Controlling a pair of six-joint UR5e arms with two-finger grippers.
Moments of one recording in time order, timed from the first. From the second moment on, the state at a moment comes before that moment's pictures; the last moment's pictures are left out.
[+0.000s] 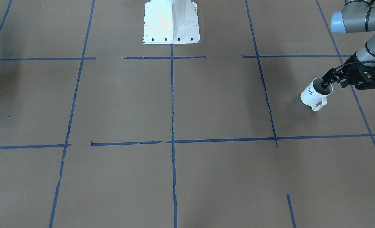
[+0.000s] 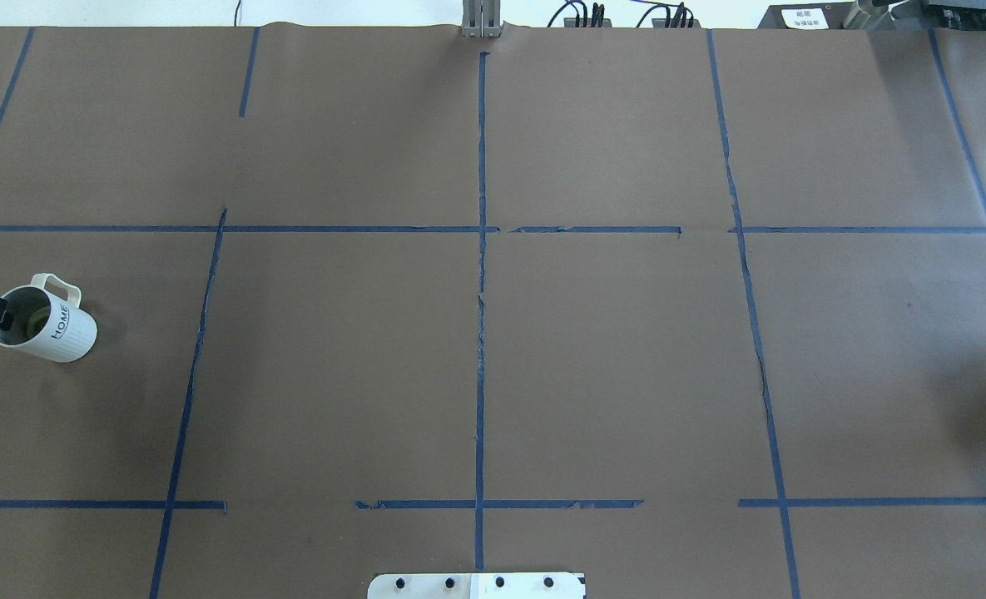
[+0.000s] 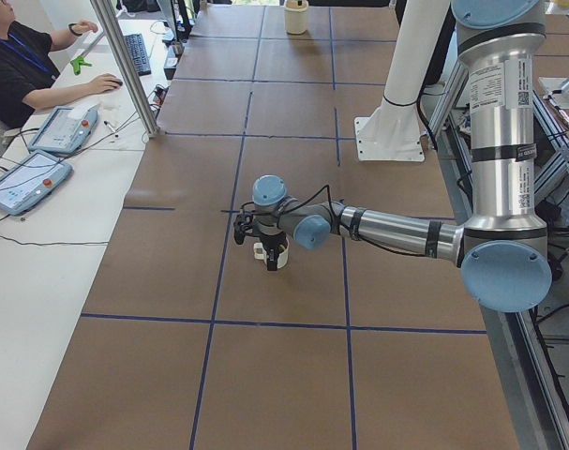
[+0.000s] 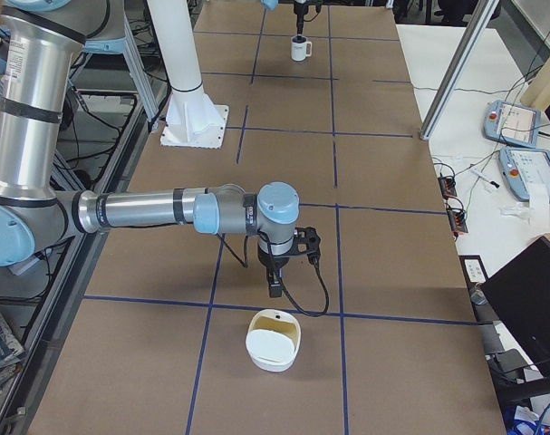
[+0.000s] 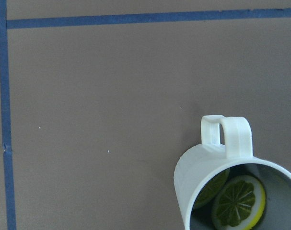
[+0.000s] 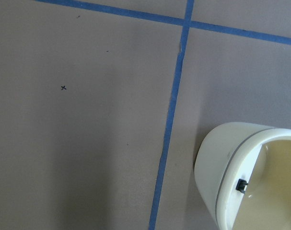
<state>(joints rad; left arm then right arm) -1.05 -1.45 -1.77 -1.97 -2.23 -0.72 1.48 -1.82 1.92 -1.64 2.28 -0.07</state>
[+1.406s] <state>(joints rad) -1.05 -1.44 -1.83 -1.96 -2.23 -0.73 1.48 -1.81 1.92 -1.62 2.28 -0.07</state>
